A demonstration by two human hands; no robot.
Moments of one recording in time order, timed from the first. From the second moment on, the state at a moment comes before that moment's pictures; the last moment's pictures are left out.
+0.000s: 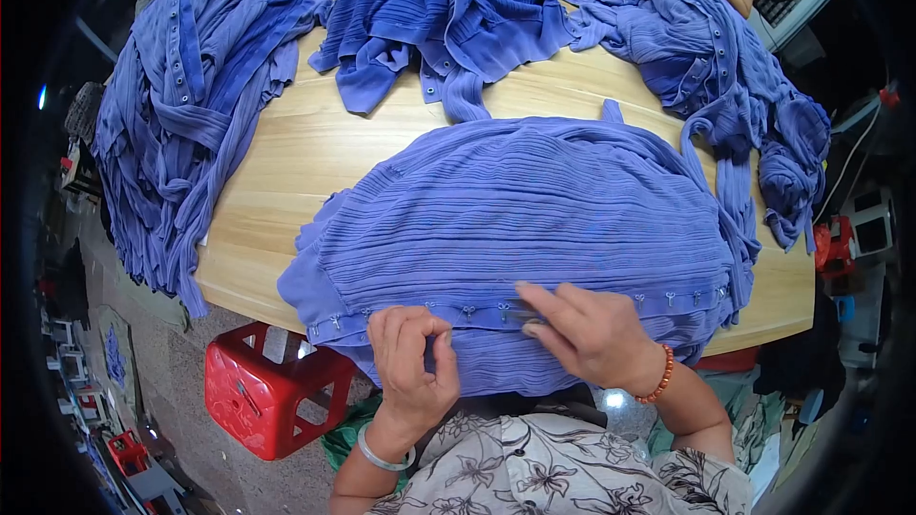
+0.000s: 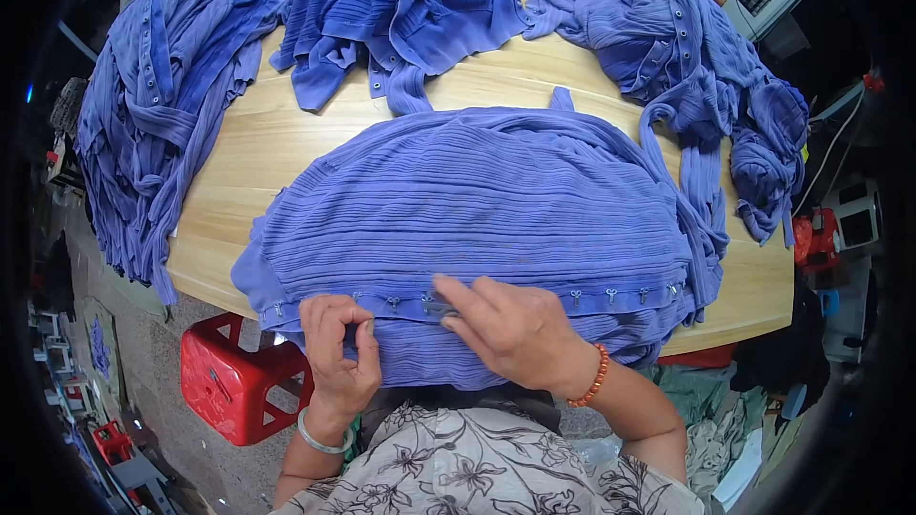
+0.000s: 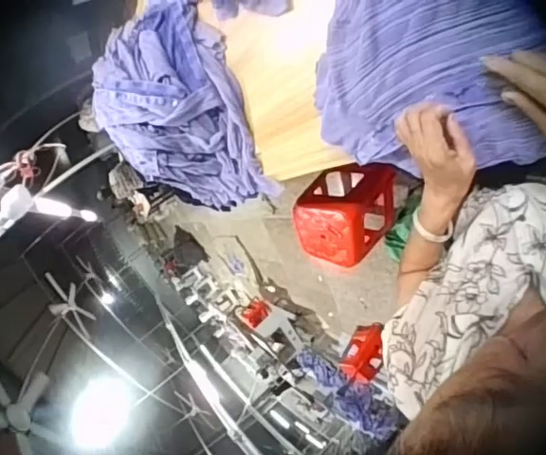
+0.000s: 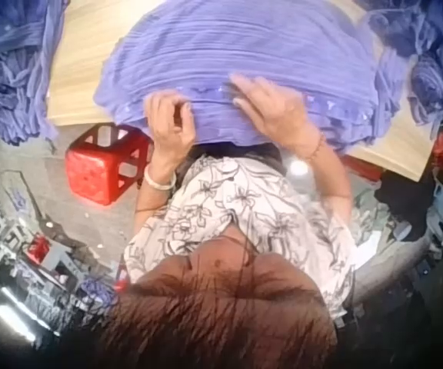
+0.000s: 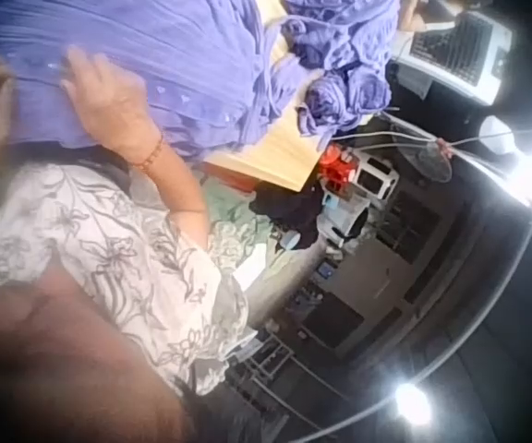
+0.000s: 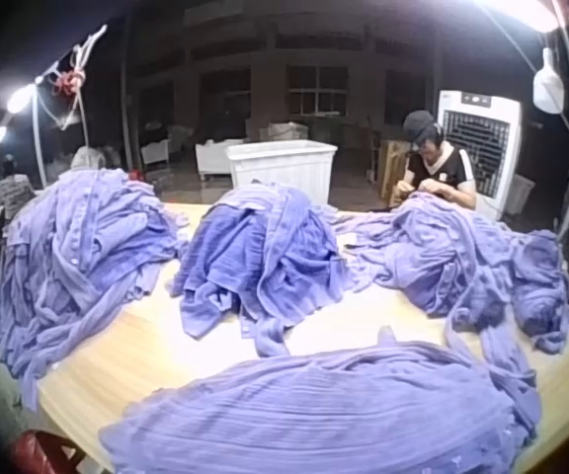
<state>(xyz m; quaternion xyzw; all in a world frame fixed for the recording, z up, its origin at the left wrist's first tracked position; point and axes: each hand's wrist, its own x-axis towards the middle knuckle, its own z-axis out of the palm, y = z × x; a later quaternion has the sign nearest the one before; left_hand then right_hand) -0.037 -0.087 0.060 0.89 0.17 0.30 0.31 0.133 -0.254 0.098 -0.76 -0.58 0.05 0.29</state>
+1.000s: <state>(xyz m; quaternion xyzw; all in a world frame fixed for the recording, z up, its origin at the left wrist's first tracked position) -0.099 -0.054 0.058 0.93 0.23 0.27 0.12 0.131 -0.254 0.088 -0.77 -0.58 0.01 0.27</state>
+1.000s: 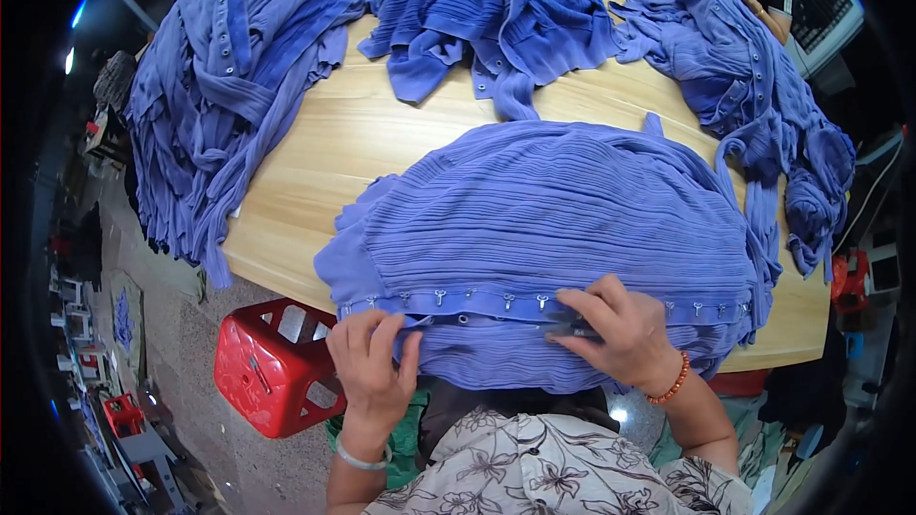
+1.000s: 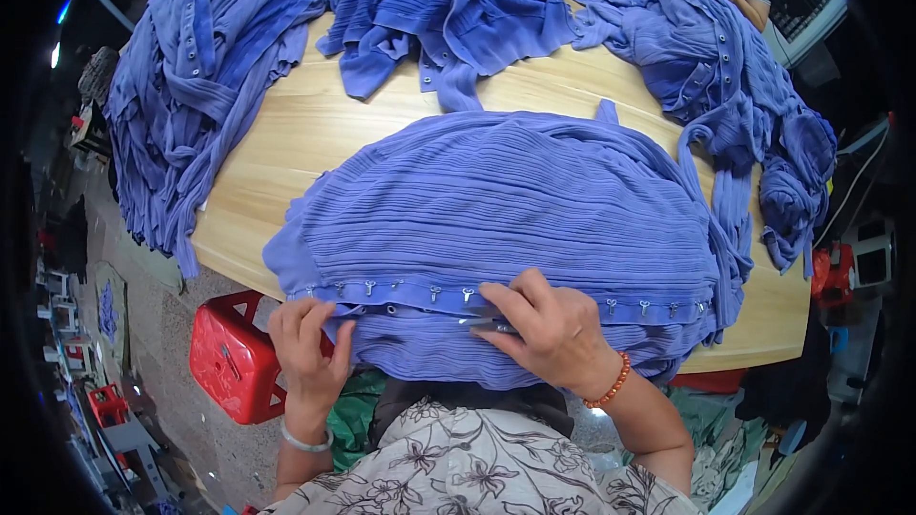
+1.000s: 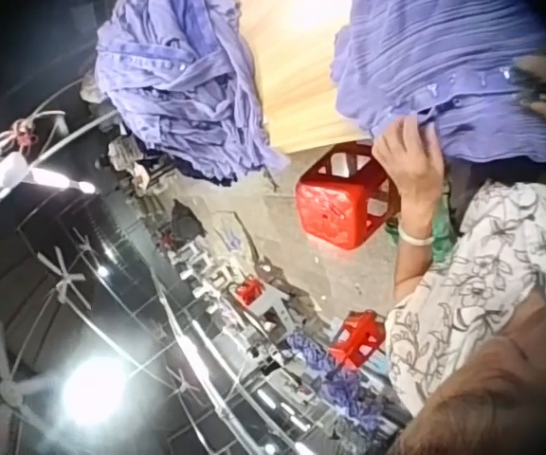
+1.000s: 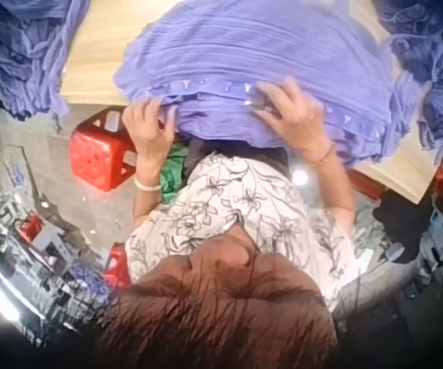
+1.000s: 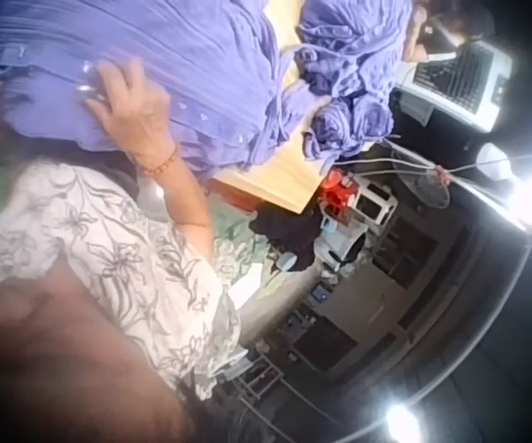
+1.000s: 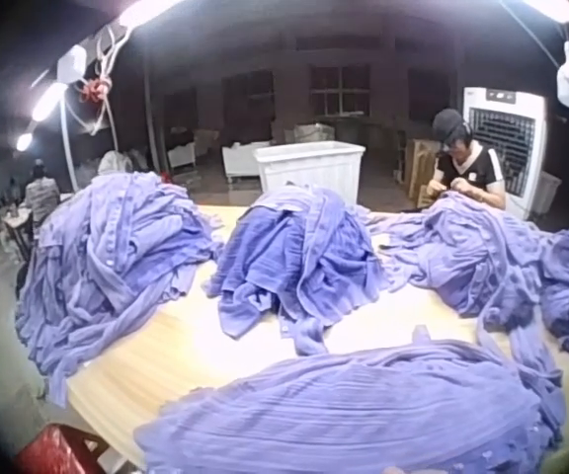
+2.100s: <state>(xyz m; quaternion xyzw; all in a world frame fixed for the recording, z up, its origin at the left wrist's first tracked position) -0.070 -0.088 0.060 0.99 0.02 0.10 0.11 0.108 -0.306 0.059 -0.66 -0.71 -0.04 0.26</state>
